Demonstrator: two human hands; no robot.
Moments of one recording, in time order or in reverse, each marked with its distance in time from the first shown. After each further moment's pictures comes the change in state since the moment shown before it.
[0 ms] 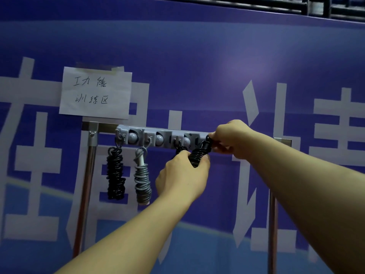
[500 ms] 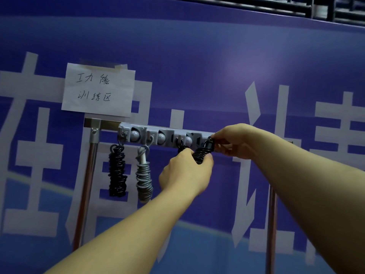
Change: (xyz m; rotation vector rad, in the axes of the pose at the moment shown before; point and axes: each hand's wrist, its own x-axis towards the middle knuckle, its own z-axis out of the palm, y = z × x) left_hand -0.001 0.009 -0.009 0.012 -0.048 -0.032; right_hand -0.005 -0.001 -0.005 0.110 -0.164 0.159
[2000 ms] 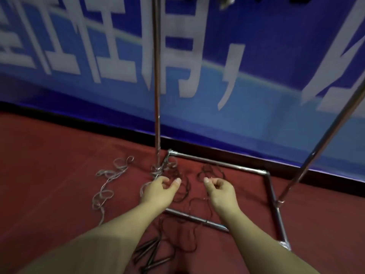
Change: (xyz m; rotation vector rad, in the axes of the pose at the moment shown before) left_hand -0.350 -0.388 0.050 0.062 -0.303 -0.750; right_hand -0.229 0.506 0.246 0.047 -0.146 0.195
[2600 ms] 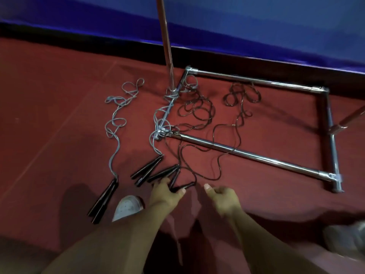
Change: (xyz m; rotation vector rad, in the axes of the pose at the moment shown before) left_hand -0.041 -0.227 0.117 0.254 -0.189 -0.451; right_hand -0.085 0.244 0.063 -0.314 -0.323 0.540
